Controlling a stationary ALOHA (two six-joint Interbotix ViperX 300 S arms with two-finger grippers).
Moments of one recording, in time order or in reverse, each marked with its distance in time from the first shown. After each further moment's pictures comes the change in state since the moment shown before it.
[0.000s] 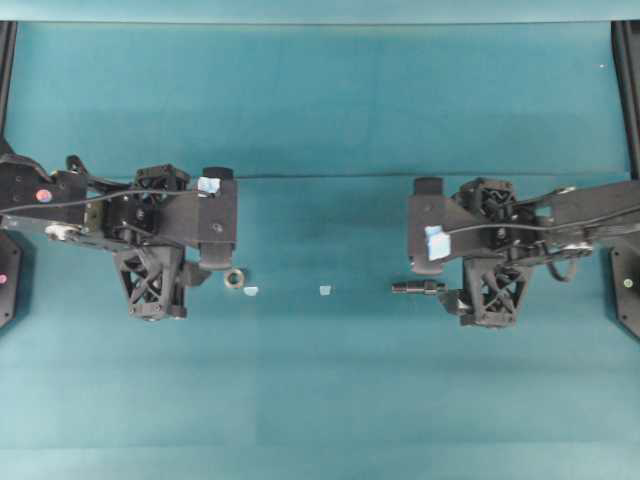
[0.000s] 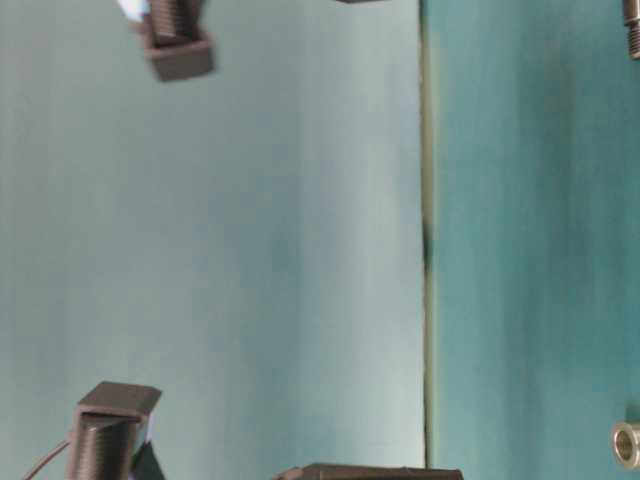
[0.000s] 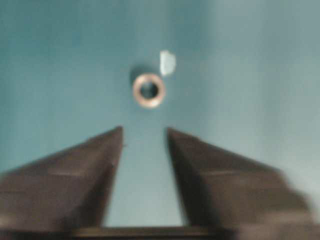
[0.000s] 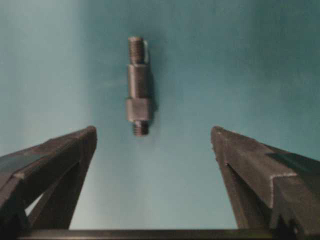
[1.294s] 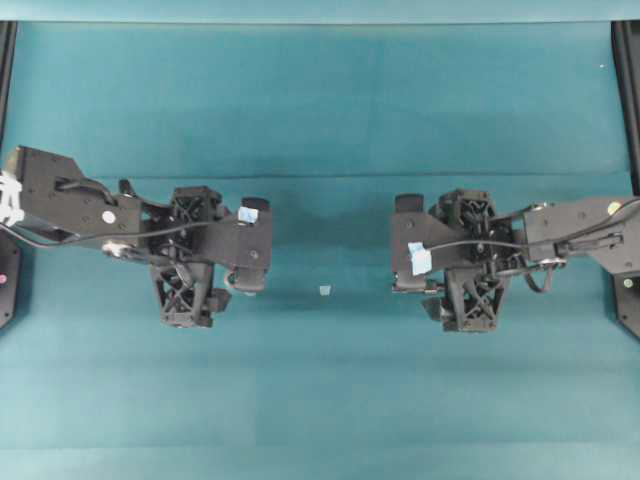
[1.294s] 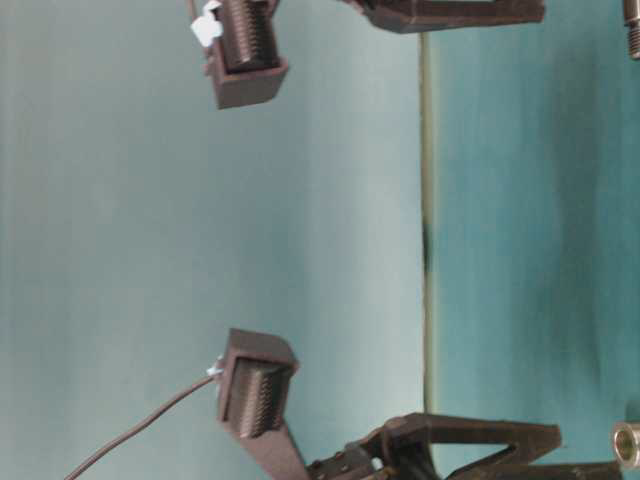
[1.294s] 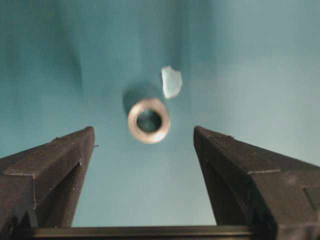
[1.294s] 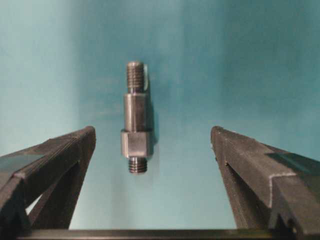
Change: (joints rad) left arm 0.000 0.207 -0.005 0.000 -0.164 0.063; right arm 0.017 0.104 0.020 -0.044 -0.149 0.028
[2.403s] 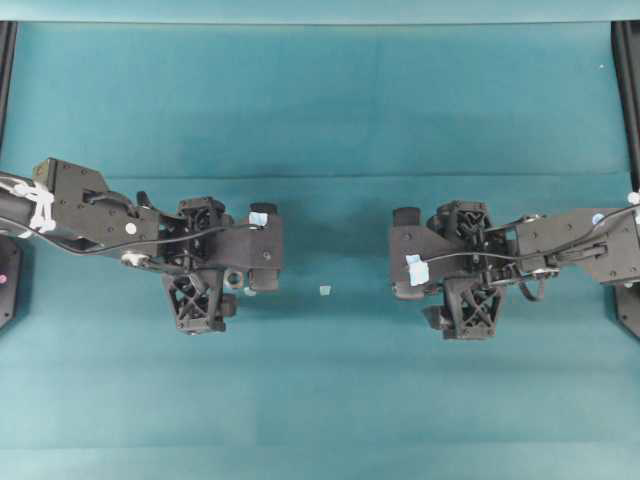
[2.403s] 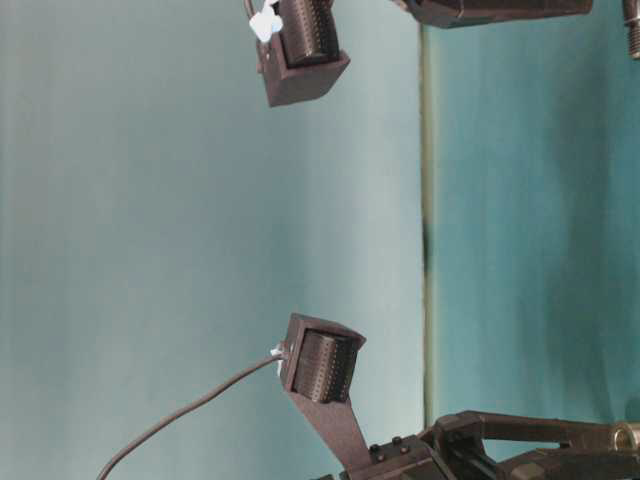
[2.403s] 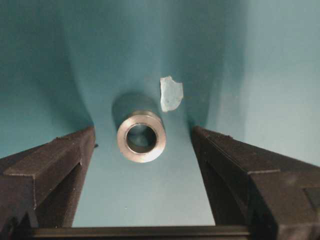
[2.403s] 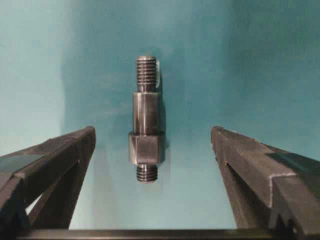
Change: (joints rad) left arm -0.006 0.084 -0.005 0.000 -0.041 -0.094; right arm 0.012 0.049 0.028 0.002 -0.071 0.002
